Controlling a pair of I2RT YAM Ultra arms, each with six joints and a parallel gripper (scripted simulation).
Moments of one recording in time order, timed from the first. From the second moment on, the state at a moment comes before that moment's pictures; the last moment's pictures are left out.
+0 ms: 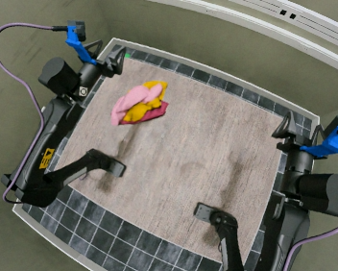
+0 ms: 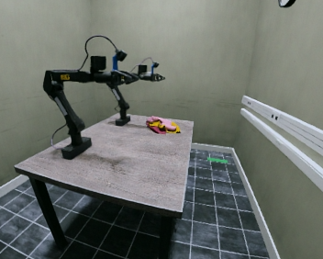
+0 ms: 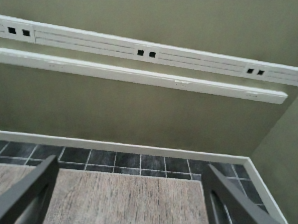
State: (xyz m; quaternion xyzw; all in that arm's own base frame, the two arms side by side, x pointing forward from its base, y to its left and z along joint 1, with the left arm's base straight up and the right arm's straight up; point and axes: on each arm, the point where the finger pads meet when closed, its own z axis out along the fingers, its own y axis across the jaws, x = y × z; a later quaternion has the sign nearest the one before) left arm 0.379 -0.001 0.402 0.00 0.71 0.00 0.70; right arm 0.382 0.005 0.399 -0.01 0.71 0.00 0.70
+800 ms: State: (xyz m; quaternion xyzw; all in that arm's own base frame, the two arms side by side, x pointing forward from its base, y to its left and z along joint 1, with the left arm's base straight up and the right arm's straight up) left arm 0.379 -0.001 0.402 0.00 0.71 0.00 0.70; right arm 0.383 -0.018 0.360 0.01 0.77 -0.02 0.64
